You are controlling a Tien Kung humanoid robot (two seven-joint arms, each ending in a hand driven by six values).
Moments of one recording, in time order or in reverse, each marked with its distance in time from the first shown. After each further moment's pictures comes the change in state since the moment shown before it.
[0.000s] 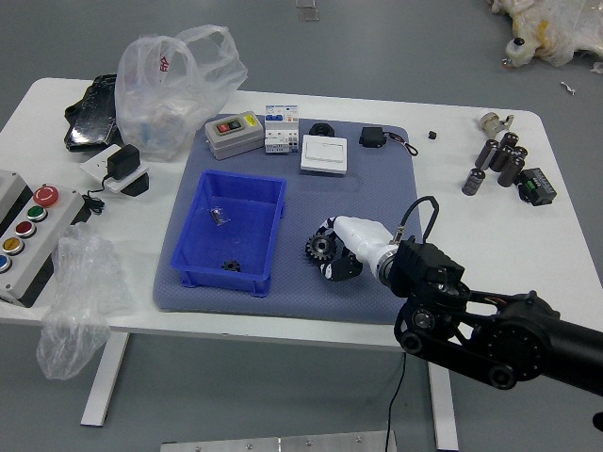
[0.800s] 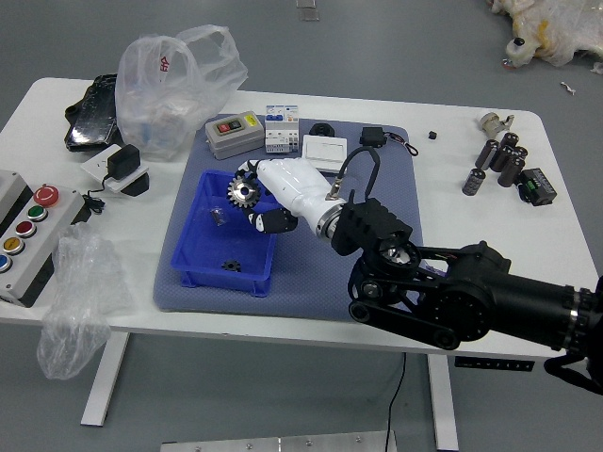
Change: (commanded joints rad) left arm -0.002 0.004 -0.013 -0.003 0.019 -0.002 0.011; right arm 0.215 0.161 -0.147 -0.169 -0.064 -0.114 0.261
